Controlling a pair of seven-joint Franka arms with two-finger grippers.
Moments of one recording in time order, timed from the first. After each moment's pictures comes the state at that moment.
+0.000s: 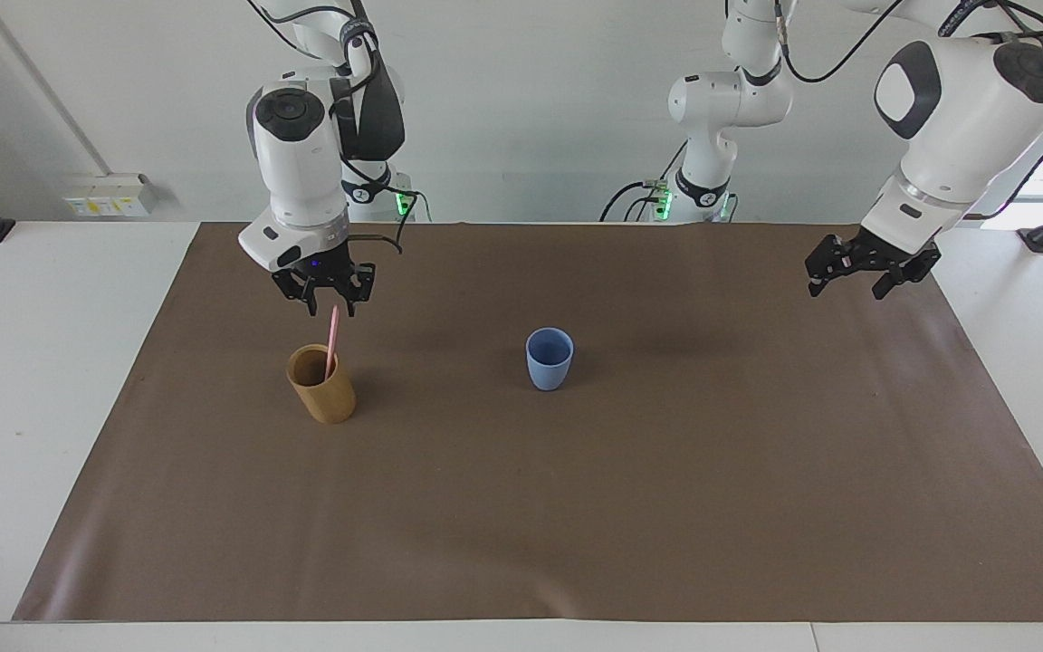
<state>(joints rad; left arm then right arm) -0.03 -0.03 -0.02 -1.53 -0.02 1.54 0.08 0.11 -0.03 0.07 -1.99 -0.14 1.96 0.16</state>
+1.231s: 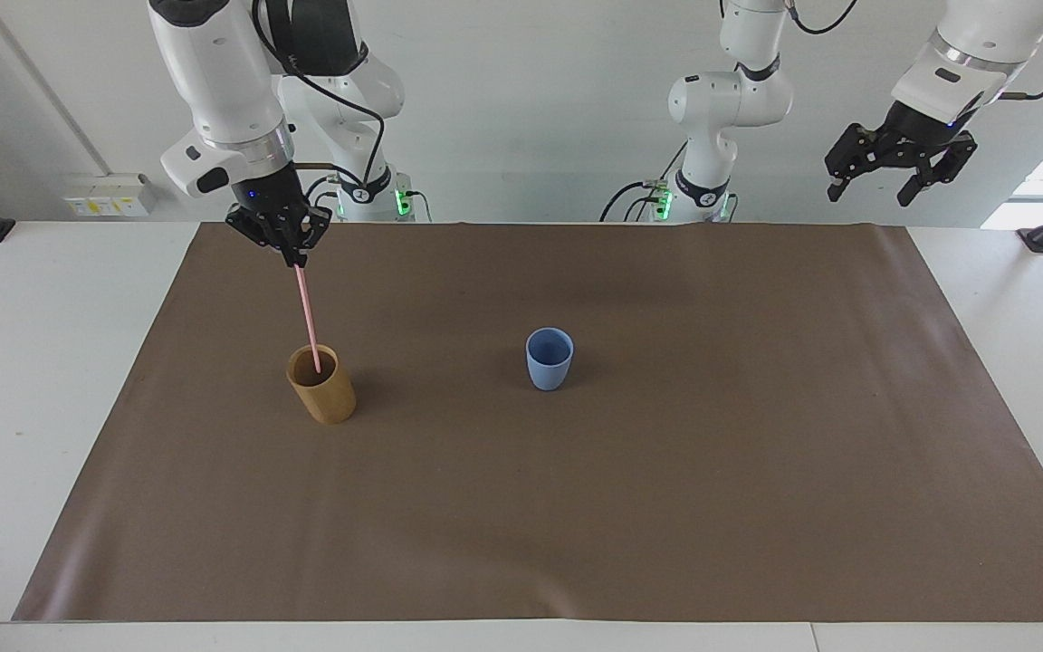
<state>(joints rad) -0.03 -0.09 -0.01 -1.52 -0.02 1.41 0.08 0.05 -0.07 0.05 -1.68 -0.02 1.61 0.16</state>
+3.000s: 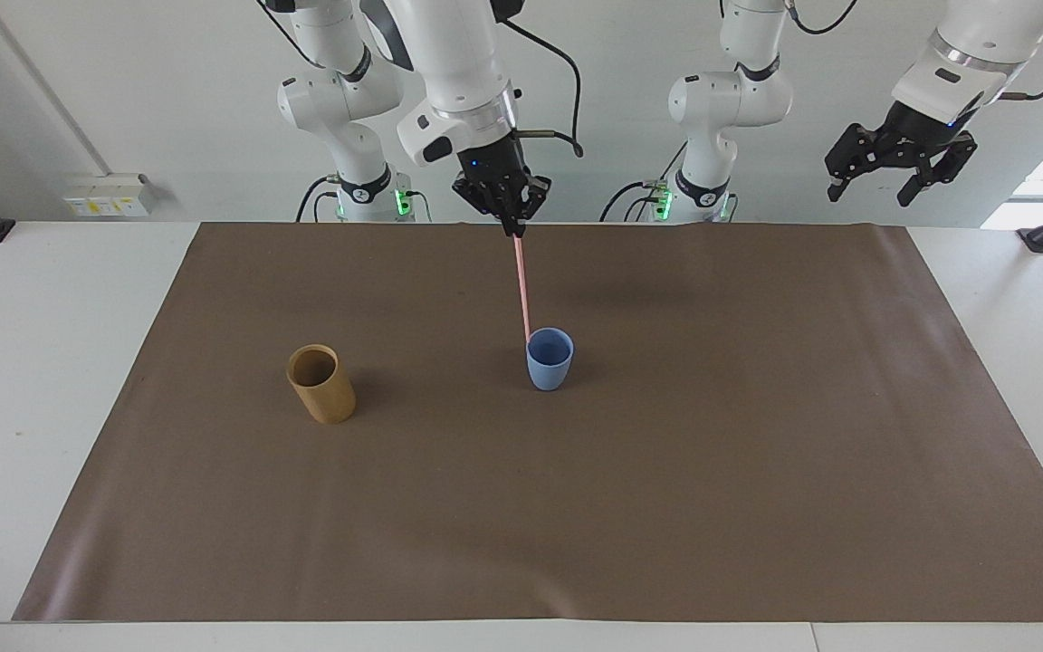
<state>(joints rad) -0.03 -0.09 -0.01 -1.53 -0.02 1.41 0.08 0.44 0.28 0.14 -1.28 0.18 1.64 0.97</state>
